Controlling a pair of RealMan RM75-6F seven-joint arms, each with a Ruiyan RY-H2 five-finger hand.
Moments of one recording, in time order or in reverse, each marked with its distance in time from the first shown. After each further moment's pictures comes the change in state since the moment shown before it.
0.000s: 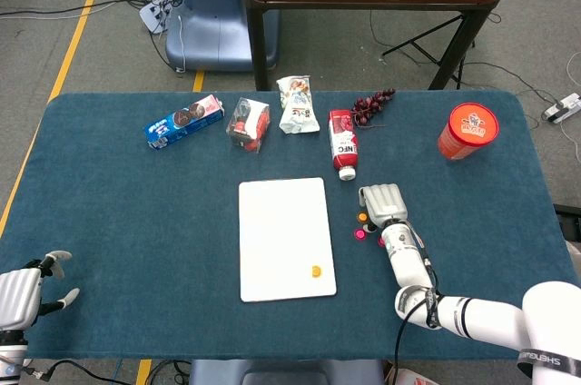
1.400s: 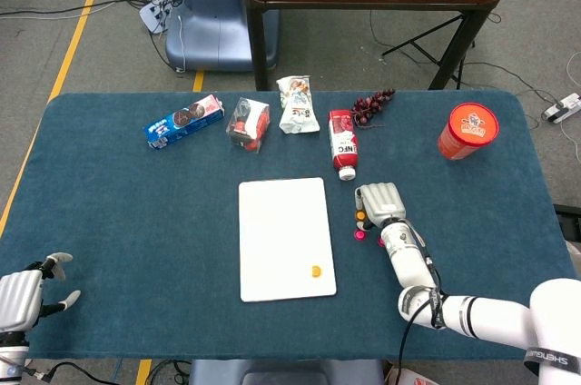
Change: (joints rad) left arm 0.004 -0.015 0.002 0.020 -0.001 -0.007 -0.014; right arm 0.008 0.058 -0.006 -0.079 -0.031 -0.003 0.087
